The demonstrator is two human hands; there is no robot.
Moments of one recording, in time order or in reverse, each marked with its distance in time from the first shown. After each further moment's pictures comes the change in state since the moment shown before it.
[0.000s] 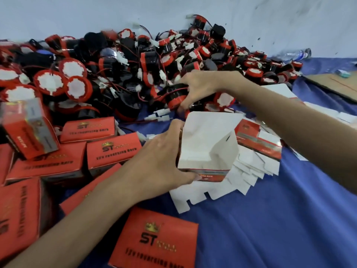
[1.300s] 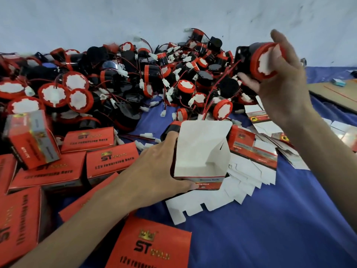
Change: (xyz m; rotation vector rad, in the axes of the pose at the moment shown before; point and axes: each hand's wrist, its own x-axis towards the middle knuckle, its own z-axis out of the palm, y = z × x) left_hand -0.001 0.000 0.000 0.063 -0.038 0.002; right_hand -0.136 0.024 0.006 1.650 0.960 -0.172
